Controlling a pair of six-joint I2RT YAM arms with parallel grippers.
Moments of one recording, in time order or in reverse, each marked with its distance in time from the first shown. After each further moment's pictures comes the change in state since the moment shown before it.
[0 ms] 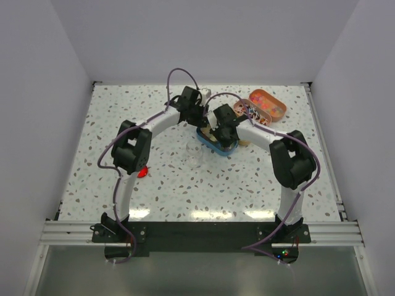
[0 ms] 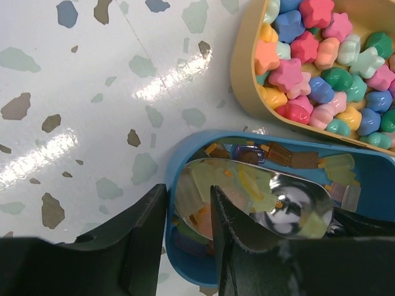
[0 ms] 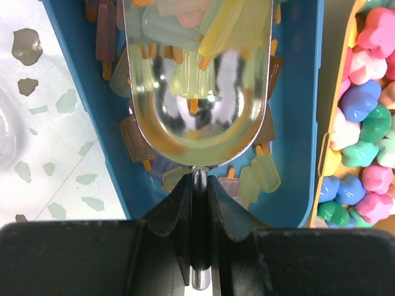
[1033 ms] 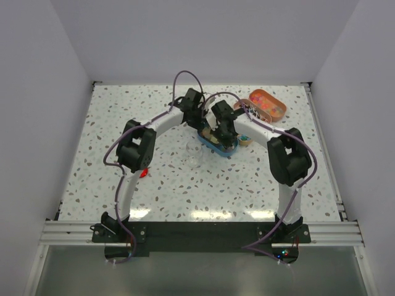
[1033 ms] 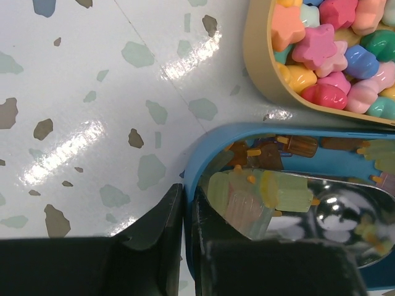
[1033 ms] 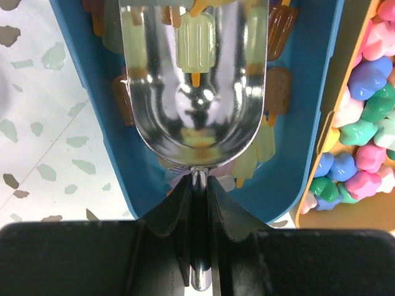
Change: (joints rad) left arm -0.009 0.072 0.070 -0.081 -0.018 0.113; right arm 0.001 0.070 0.158 -0.251 0.015 -0.072
